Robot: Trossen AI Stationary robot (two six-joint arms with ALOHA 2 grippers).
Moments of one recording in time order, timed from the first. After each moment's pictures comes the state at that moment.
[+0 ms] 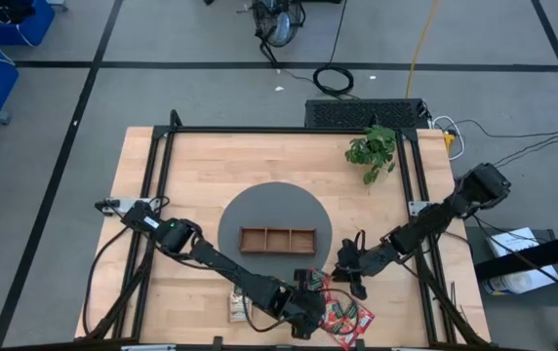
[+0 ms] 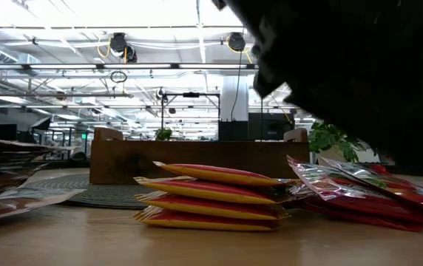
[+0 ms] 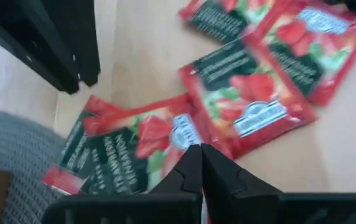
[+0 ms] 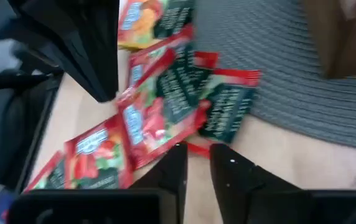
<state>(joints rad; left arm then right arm) -0.50 2.46 2.03 -0.51 -0.34 -0.29 0.57 1.50 0.42 0.42 0.13 0.69</state>
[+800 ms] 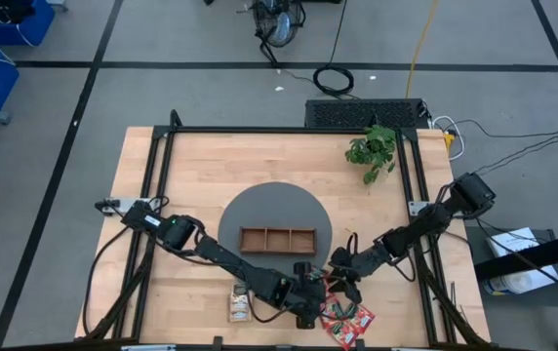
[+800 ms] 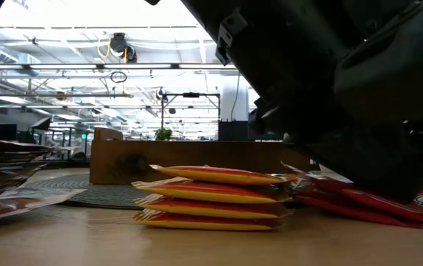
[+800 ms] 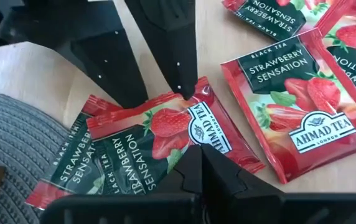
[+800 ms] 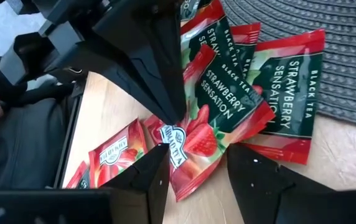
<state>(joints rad) -0.46 2.46 1.92 -0.39 -0.35 -0.33 0.55 1.69 0.42 0.65 -0.02 0.80</state>
